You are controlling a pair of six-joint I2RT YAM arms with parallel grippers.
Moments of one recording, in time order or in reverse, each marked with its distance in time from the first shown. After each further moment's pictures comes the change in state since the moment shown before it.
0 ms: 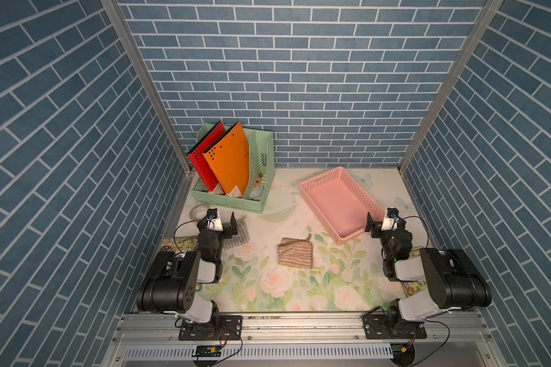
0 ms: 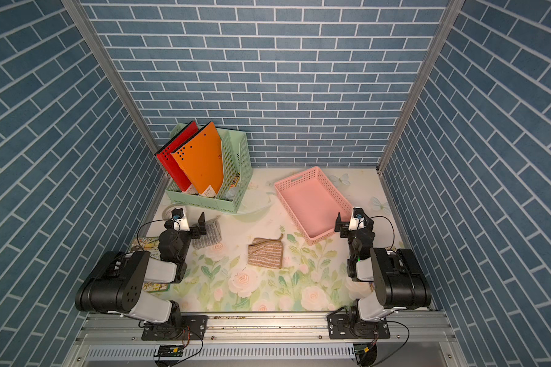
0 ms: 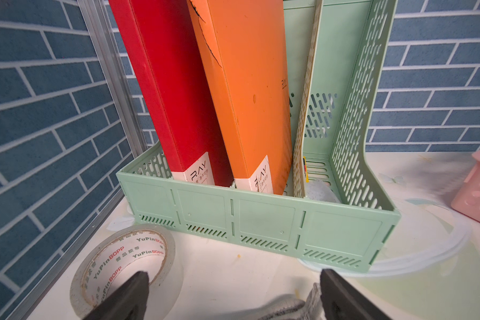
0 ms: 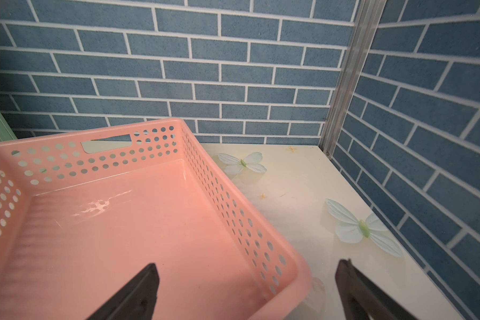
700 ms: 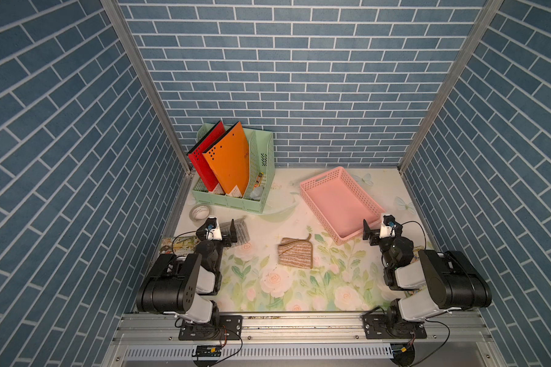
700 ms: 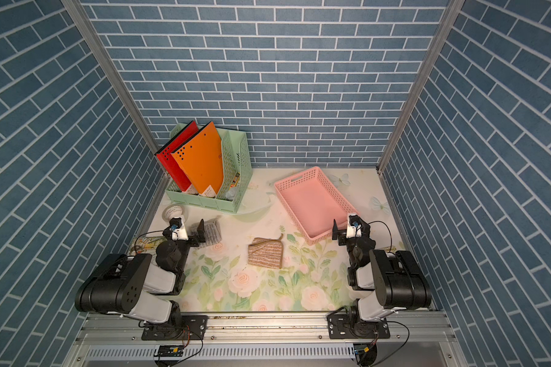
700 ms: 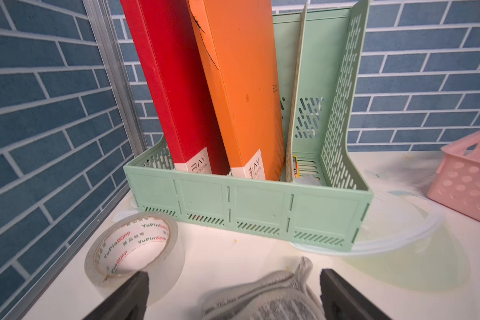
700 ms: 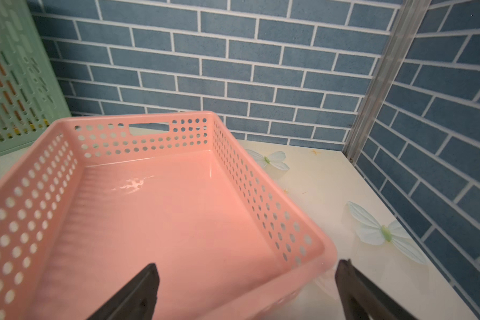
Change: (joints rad) left arm 0.000 0.010 -0.184 0.222 0.034 0.006; right arm 0.000 -0.003 -0.145 0.144 -0.146 -0.061
